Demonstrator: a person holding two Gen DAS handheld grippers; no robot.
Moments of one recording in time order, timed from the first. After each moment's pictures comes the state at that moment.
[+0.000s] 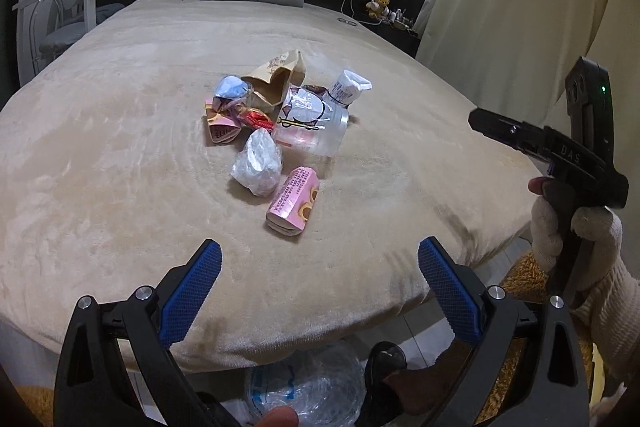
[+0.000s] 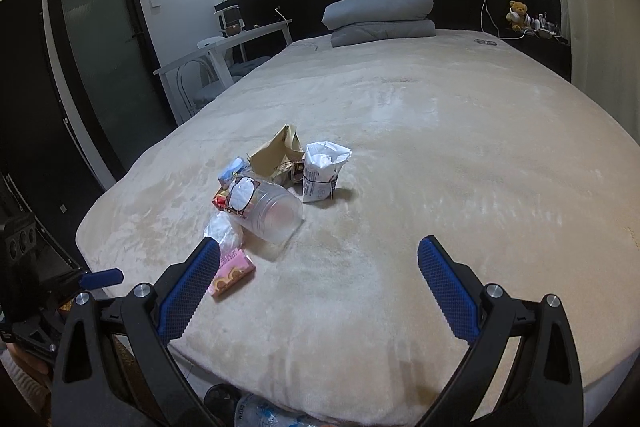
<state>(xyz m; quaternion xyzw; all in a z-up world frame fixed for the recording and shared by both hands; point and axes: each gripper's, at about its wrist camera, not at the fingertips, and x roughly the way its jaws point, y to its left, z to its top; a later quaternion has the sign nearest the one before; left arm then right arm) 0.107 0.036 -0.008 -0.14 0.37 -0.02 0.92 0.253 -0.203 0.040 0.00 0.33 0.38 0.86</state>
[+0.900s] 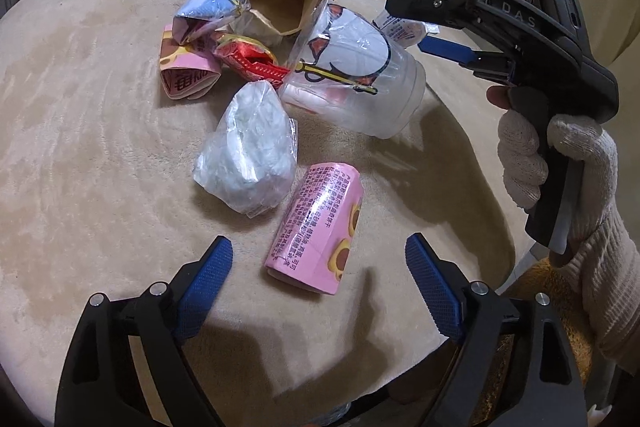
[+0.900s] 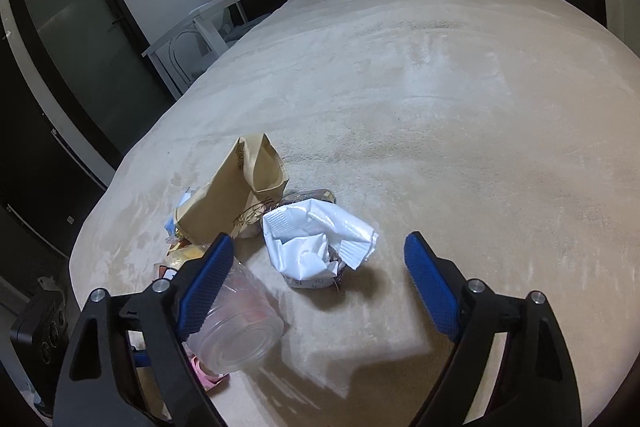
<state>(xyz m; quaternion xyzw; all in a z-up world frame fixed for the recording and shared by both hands) 0.206 0.062 -0.071 -0.19 0.47 -0.05 0.86 0.392 -0.094 -0.016 0.01 0.43 0.41 0.81</state>
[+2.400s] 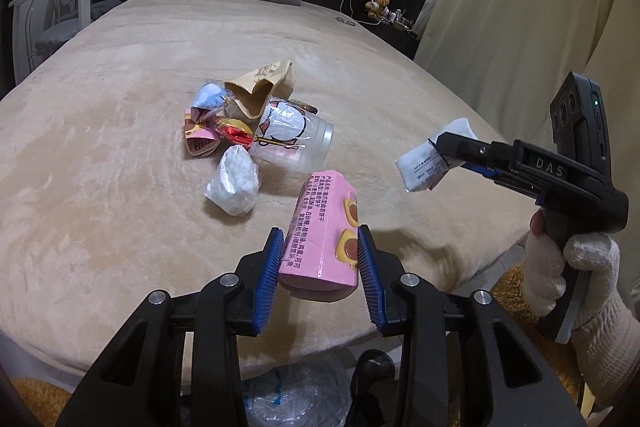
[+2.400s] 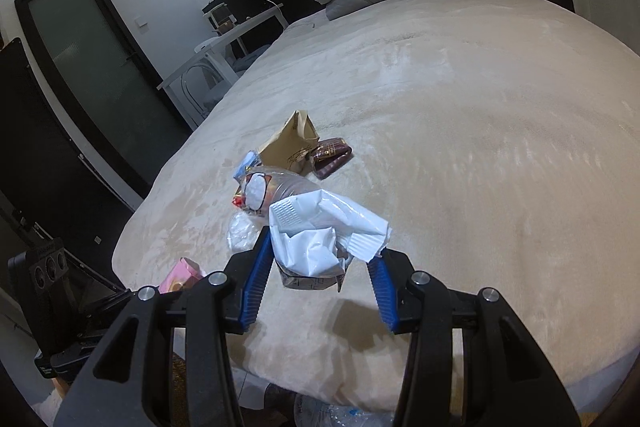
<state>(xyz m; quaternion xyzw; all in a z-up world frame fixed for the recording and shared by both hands) 0.123 0.020 0.007 -0.16 0.36 -0.03 0.92 0.262 -0.207 0.028 0.08 0.40 0.39 0.82</state>
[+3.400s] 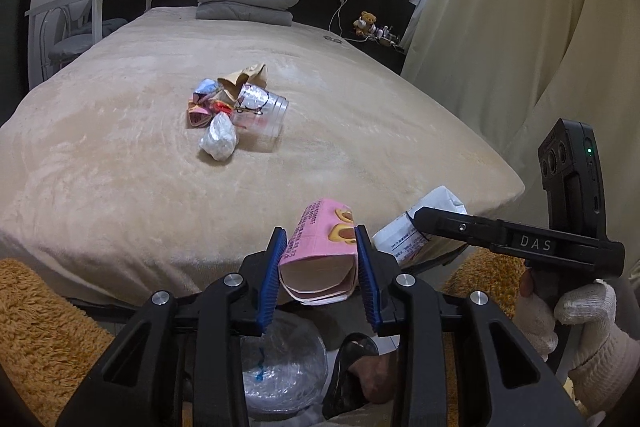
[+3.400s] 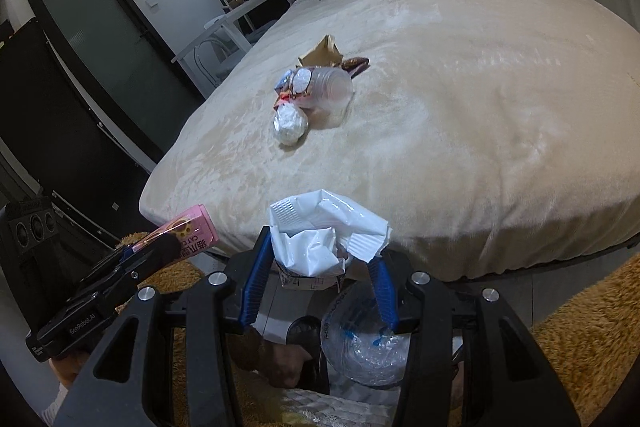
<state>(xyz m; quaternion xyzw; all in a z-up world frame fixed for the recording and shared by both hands) 0.012 -0.039 0.011 -0.15 0.33 -0.02 0.93 0.120 -0.254 0.009 0.08 0.45 0.40 0.80</state>
